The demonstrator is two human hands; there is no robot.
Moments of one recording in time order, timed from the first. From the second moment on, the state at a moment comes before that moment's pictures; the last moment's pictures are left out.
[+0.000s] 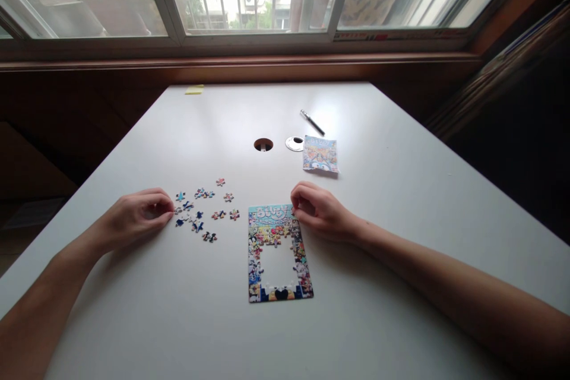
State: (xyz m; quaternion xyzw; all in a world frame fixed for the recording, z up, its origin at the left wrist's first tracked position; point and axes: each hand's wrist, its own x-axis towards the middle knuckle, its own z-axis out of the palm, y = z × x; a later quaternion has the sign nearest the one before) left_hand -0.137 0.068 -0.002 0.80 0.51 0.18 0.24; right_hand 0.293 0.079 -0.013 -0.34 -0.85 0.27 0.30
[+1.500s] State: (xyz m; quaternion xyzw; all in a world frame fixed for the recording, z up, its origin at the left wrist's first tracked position) left_hand 0.021 0.033 0.018 0.80 0.34 0.44 0.24; right_hand 0.288 0.080 -0.012 -0.32 -0.86 0.25 0.31
